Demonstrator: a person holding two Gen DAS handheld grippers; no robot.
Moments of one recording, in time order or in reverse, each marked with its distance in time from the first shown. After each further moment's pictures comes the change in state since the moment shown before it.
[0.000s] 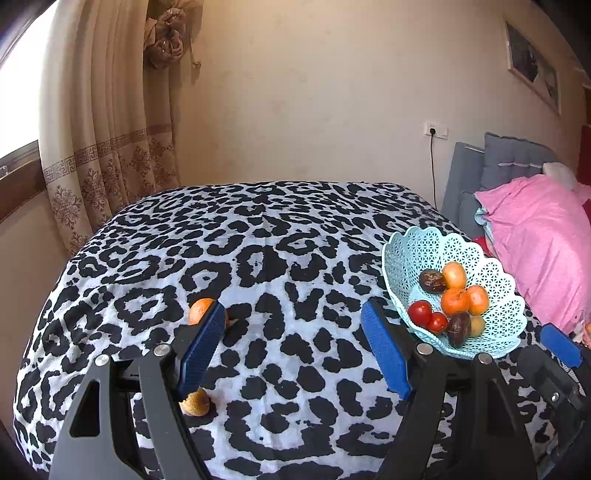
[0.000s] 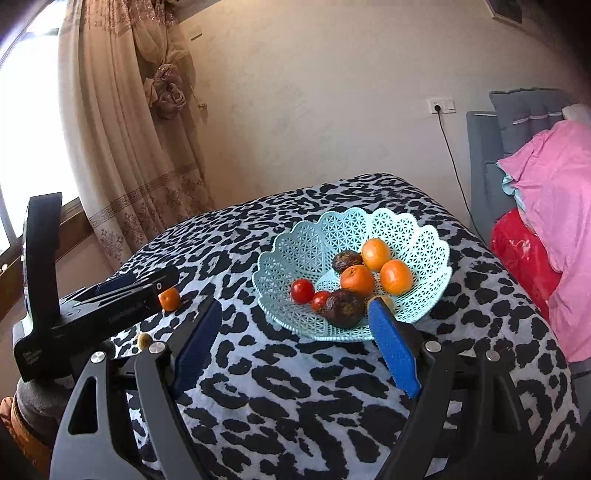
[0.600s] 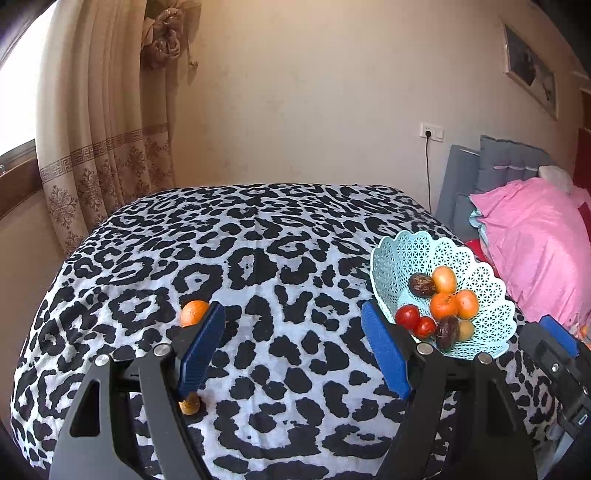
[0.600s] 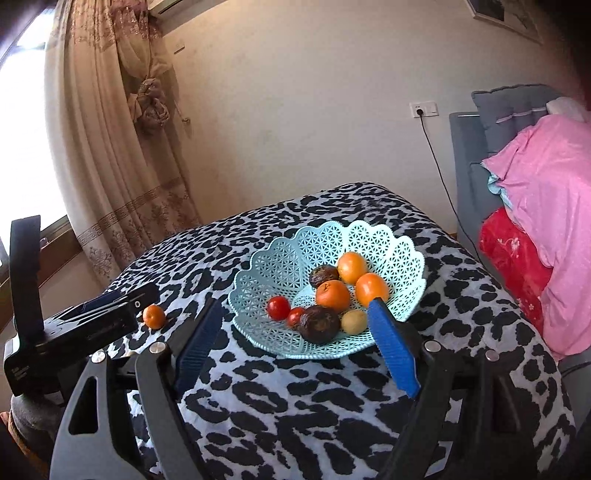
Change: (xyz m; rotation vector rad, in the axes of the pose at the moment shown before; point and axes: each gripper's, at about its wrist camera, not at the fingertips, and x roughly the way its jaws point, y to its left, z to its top) left arm -0.005 -0.007 0.004 -0.007 -0.002 -0.020; right arm -0.004 -0.018 0.009 0.046 -0.045 -0.046
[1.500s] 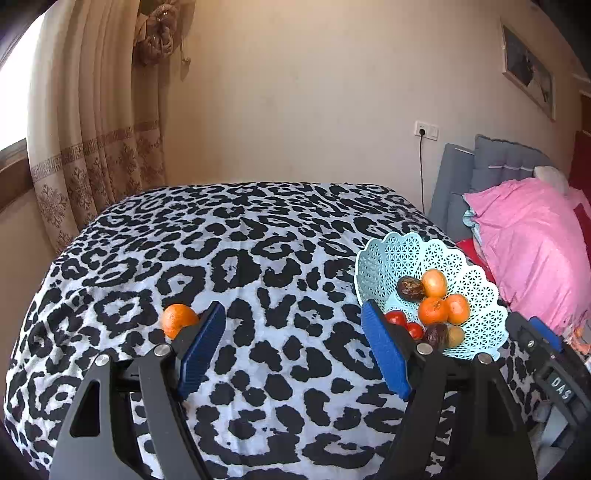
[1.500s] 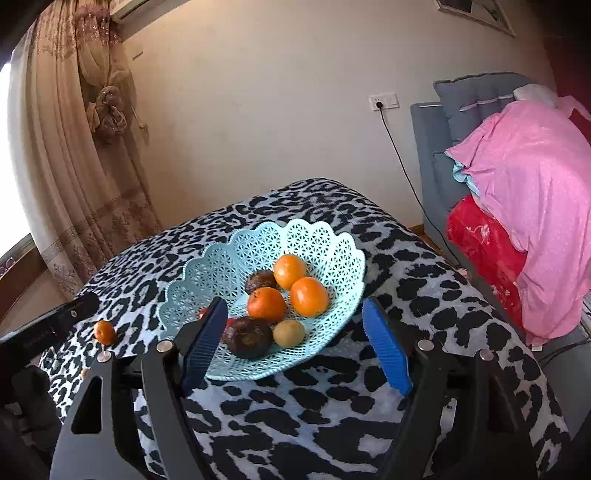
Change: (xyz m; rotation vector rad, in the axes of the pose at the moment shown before) left arm 0.007 -0.012 0.005 0.000 0.009 -0.026; right arm 0.021 -0.048 0.002 0.071 -0.010 -0.134
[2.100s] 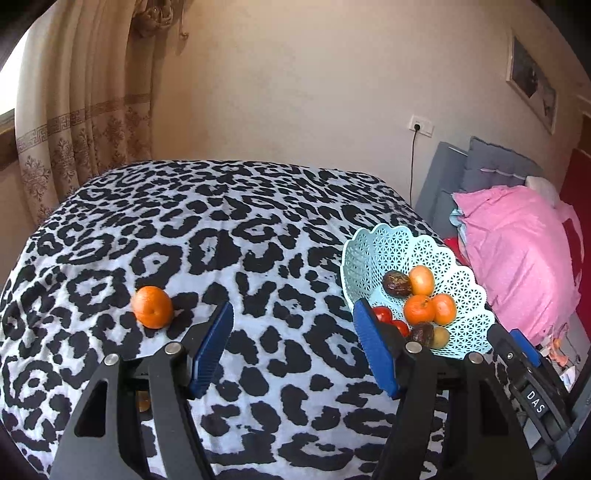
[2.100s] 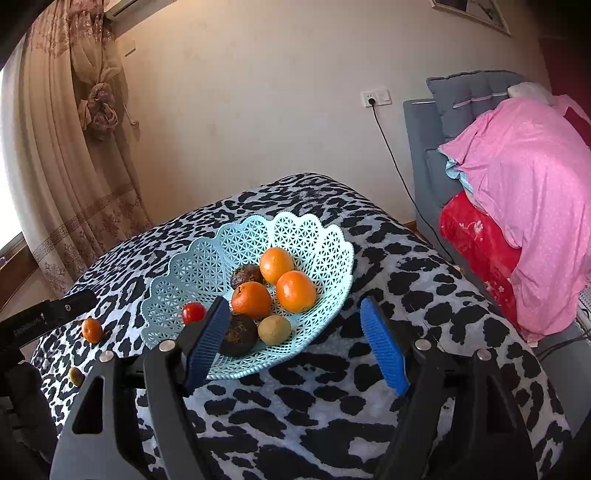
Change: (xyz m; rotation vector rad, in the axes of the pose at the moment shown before) left arm 0.019 0.002 0.002 -0.073 0.071 -0.080; right arm 0.009 -0.007 -0.006 0.004 0.013 -0.037
